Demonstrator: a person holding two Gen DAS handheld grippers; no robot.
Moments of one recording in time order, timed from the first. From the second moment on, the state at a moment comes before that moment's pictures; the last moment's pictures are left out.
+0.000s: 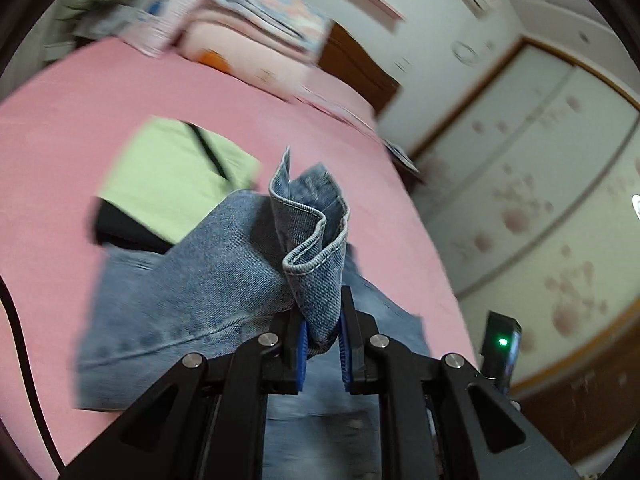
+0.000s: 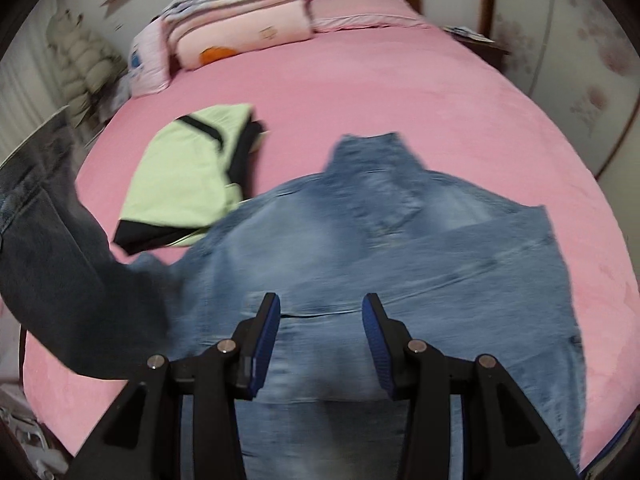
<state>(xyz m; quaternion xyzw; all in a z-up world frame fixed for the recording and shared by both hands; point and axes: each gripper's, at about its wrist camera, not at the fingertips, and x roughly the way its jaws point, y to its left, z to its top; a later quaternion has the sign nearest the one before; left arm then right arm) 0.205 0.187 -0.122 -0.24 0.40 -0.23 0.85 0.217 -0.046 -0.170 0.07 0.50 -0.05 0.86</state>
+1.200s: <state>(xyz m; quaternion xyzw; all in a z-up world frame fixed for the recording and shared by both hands) 0.265 -0.018 -0.241 0.05 0.56 -0.26 0.78 0.216 -0.259 -0.285 0.21 0.61 0.03 0.76</state>
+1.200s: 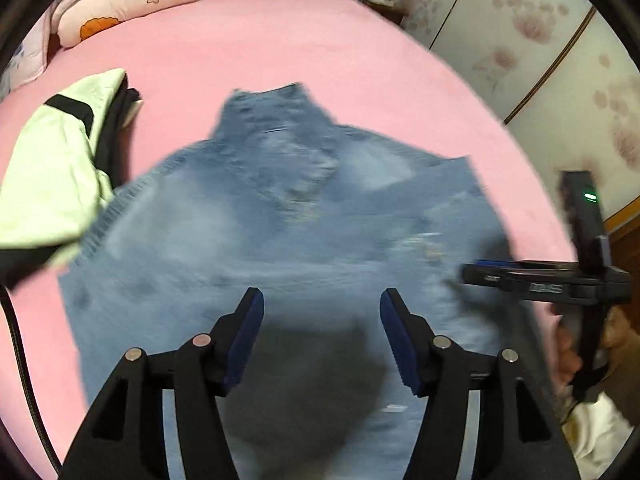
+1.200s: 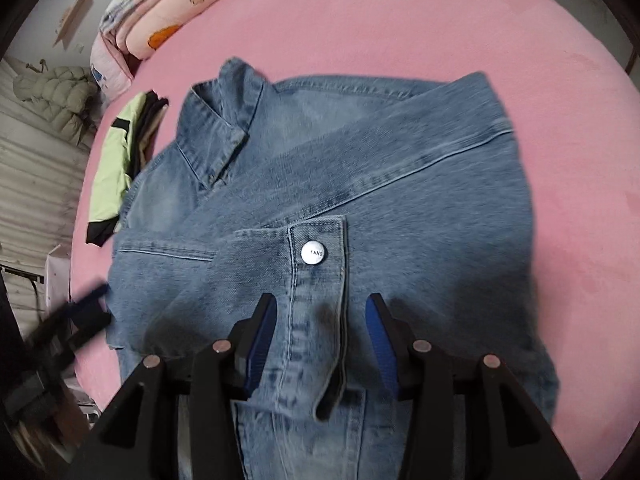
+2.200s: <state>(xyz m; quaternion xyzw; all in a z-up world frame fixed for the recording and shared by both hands) 0.372 0.028 -0.325 0.12 0.67 -0.37 0.63 0.191 -0.160 -0.197 0.05 0.51 0.12 0.85</state>
